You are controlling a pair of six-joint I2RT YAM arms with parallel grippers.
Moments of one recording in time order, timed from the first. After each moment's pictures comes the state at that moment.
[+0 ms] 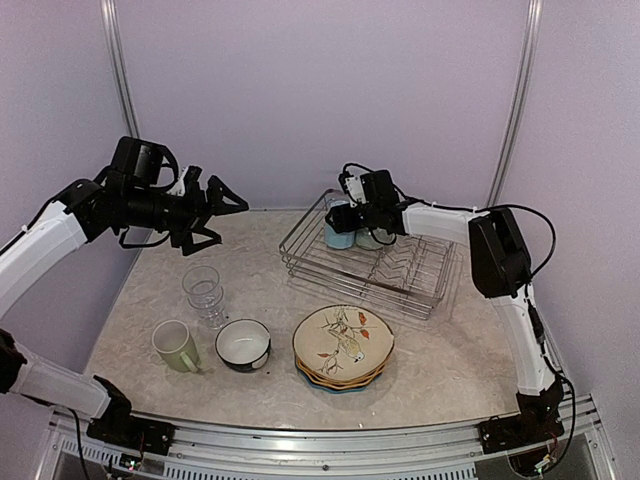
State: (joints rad) left arm -0.50 1.25 1.32 -0.67 0.39 -0.85; right arm 0.54 2.41 2.00 -0.08 -0.09 0.10
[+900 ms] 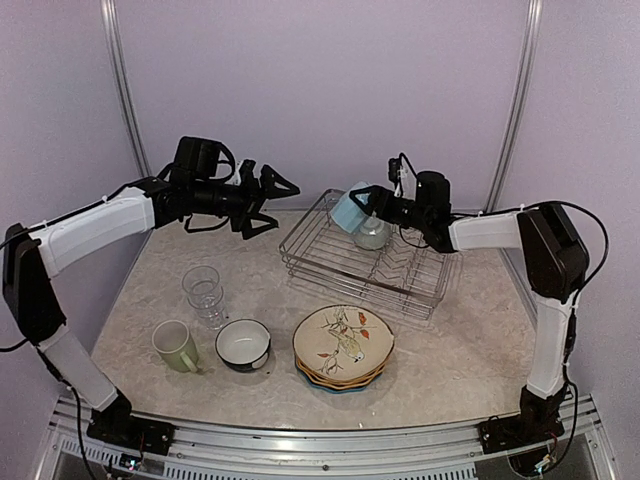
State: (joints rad) left arm -0.53 1.60 1.41 -0.31 0.52 -0.94; right arm 0.44 2.03 1.38 0.53 -0.39 0.57
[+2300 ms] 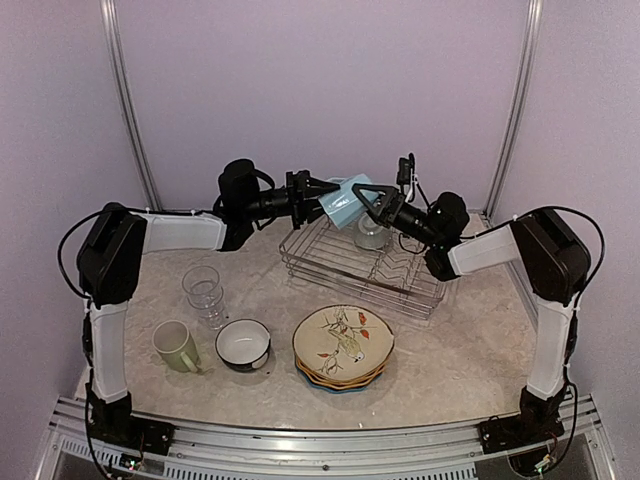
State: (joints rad) left arm -0.57 2.08 1.52 0.76 0.88 -1.73; right arm 0.48 2.00 1.14 1.26 -0.63 1.00
